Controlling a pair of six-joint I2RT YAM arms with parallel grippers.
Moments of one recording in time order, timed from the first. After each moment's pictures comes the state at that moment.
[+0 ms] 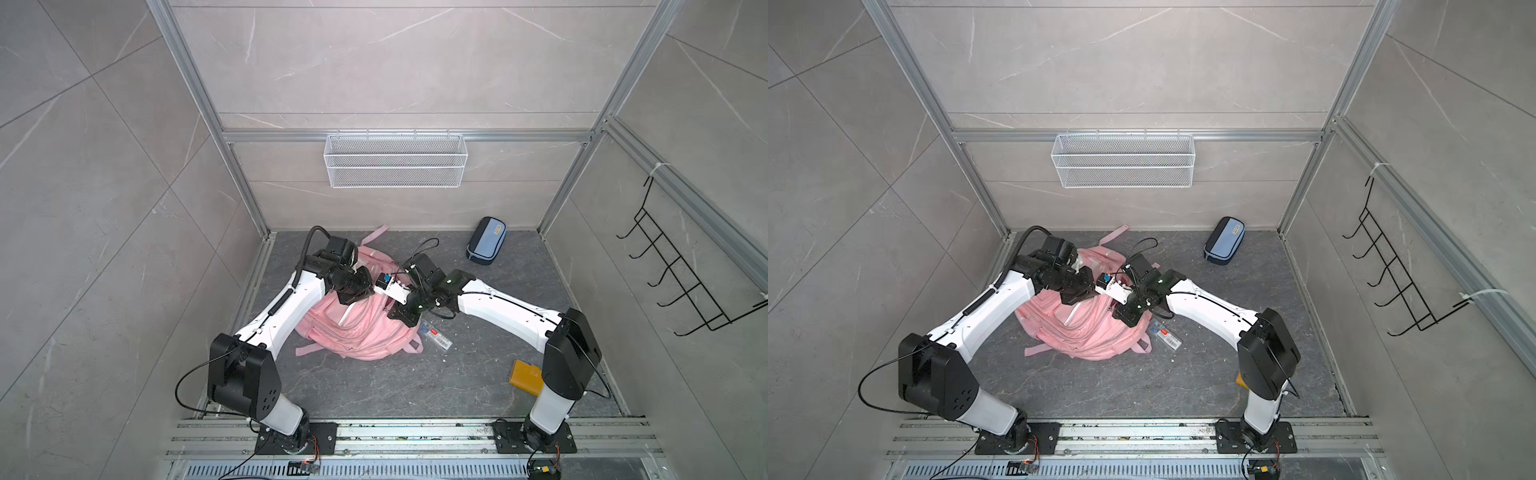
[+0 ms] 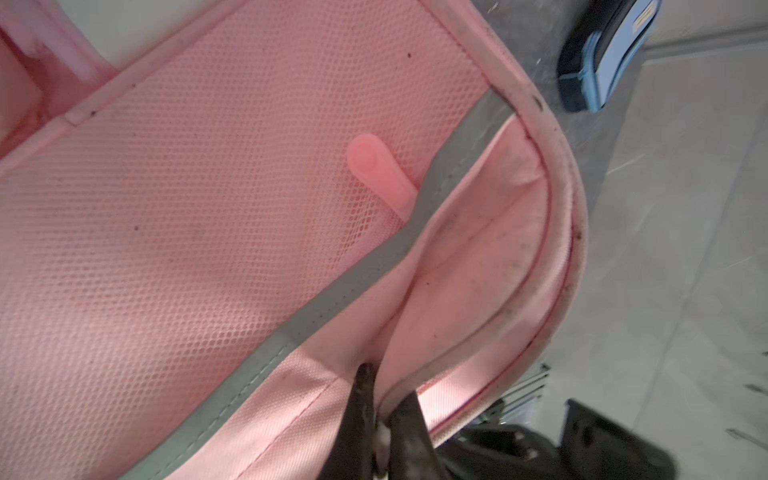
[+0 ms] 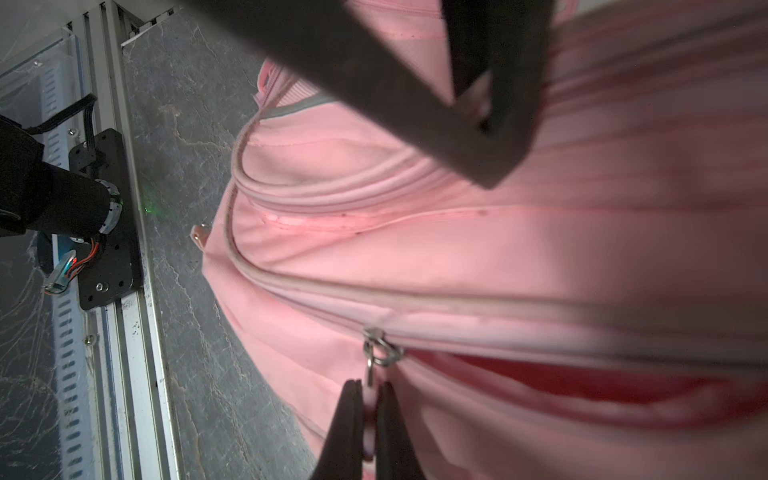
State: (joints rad) left arm -0.37 1.55 1.35 -0.82 0.41 -0.81; right arm 0.79 1.78 1.47 -0.67 -0.38 -0.27
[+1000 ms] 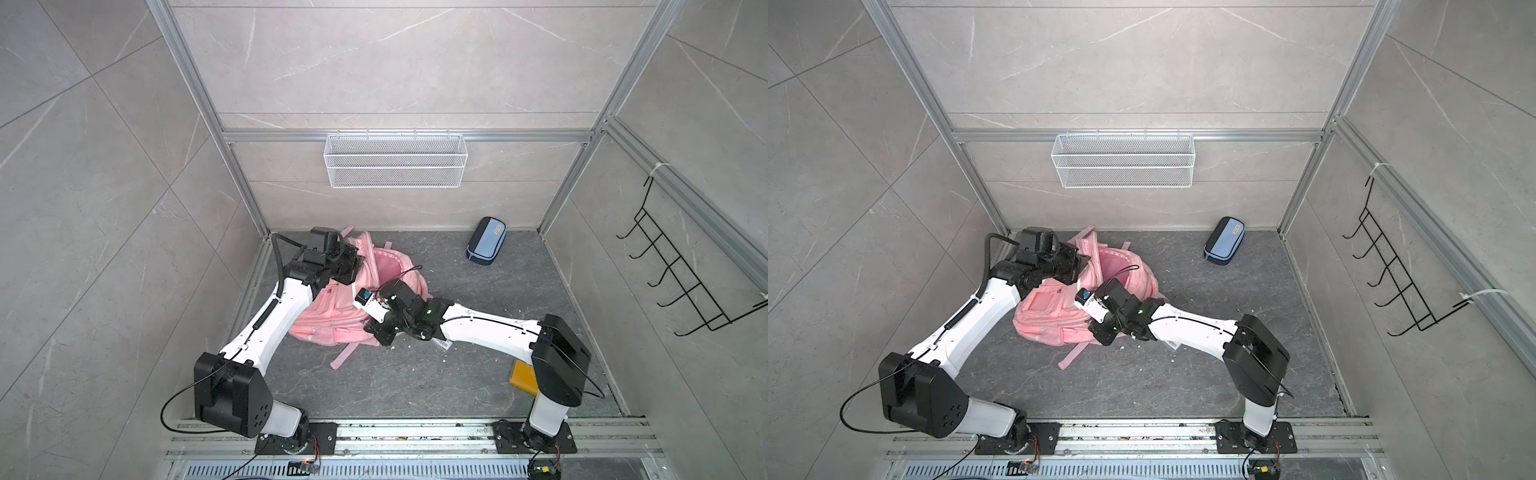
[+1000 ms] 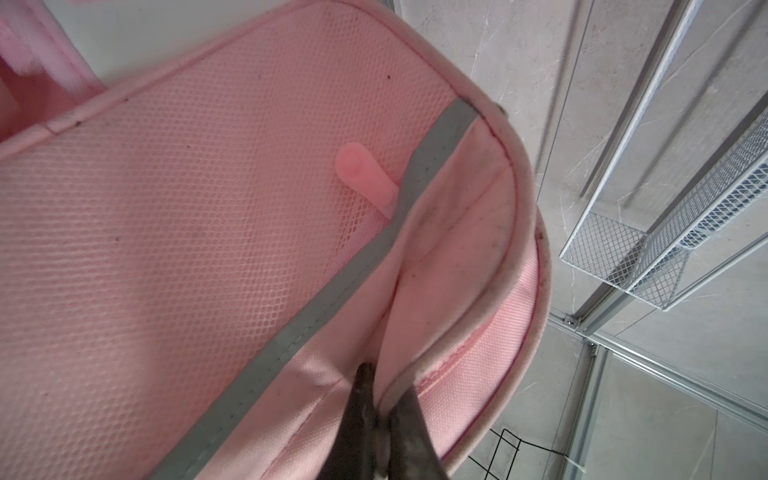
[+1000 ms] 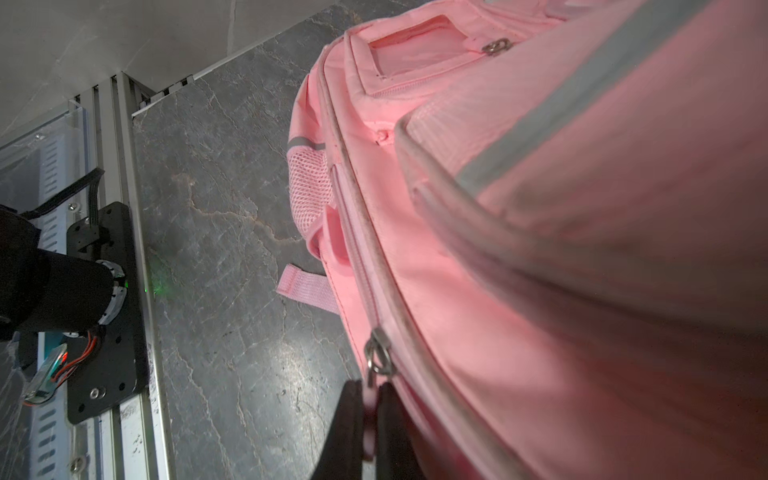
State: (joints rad) left arm -0.33 1.44 1.29 -0.48 0.26 -1.49; right arm 0.98 1.83 1.34 -0.29 -0.24 -0.02
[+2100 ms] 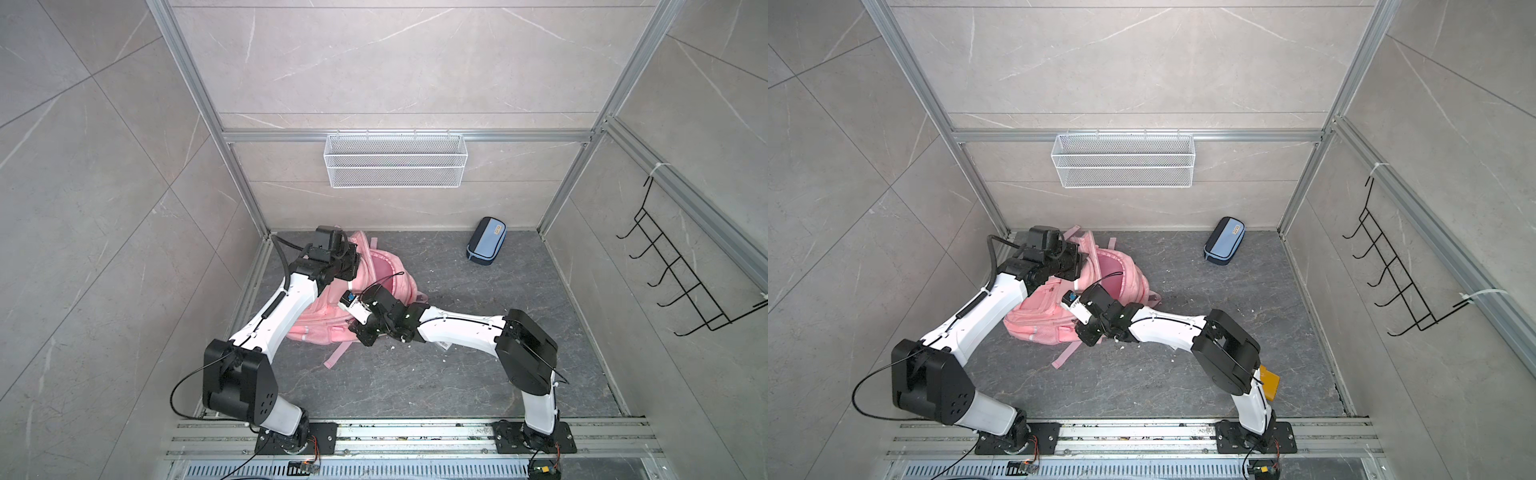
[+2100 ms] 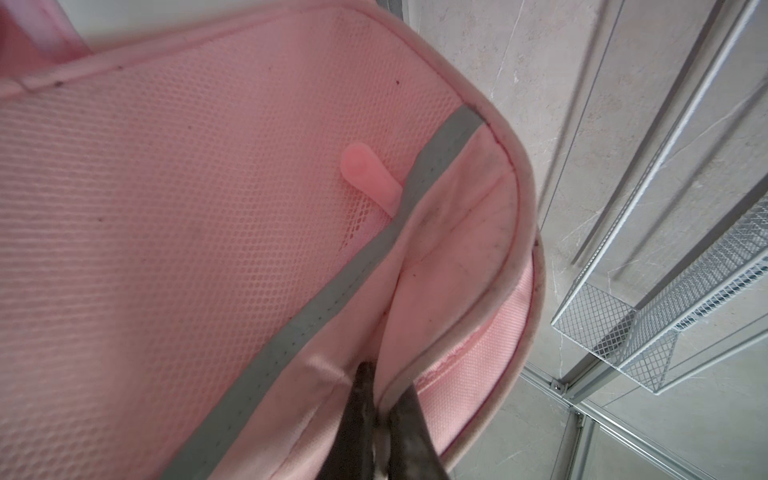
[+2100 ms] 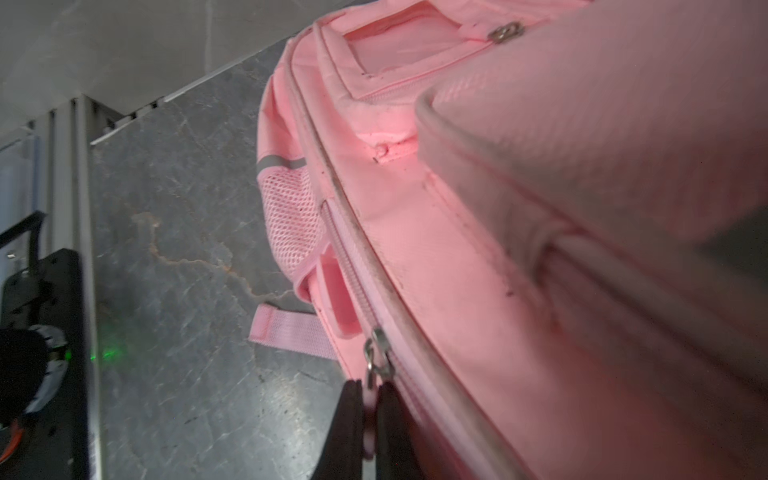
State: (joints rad) left arm -0.33 1.55 1.34 -0.43 0.14 -1.60; right arm 1.03 1.98 1.44 -0.18 -0.12 0.01
